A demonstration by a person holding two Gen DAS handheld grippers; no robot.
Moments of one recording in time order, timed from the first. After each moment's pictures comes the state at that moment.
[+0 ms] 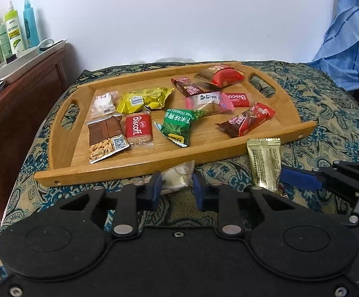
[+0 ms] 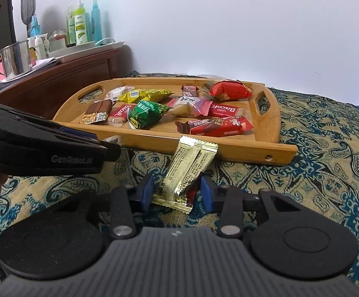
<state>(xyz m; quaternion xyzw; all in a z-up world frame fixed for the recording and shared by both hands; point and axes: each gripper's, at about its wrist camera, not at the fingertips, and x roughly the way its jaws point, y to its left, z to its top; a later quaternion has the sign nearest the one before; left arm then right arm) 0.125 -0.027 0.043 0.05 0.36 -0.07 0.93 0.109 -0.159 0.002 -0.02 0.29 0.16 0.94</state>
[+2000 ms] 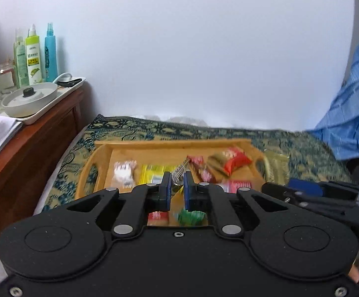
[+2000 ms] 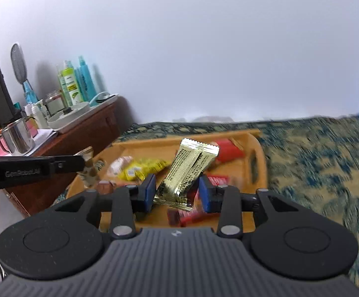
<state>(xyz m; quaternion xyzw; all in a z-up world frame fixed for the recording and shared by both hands) 0.167 0.011 0.139 -0.04 0.28 -0.05 0.96 0.170 -0.194 0.088 0.07 0.25 0.18 0.95</state>
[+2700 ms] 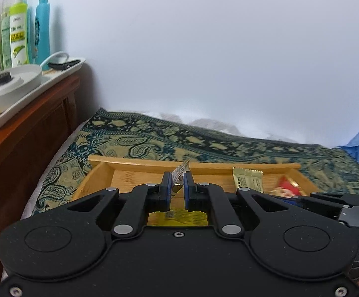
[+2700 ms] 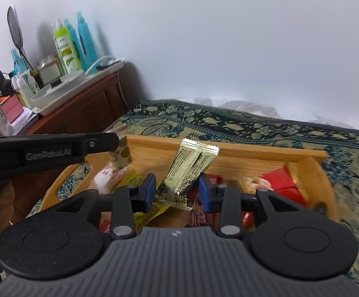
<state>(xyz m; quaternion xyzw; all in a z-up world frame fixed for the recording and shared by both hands) 0.320 0.047 0.087 -0.06 0.32 -0.02 0.94 0.326 -0.127 0.055 0.03 0.34 0.24 0.91</state>
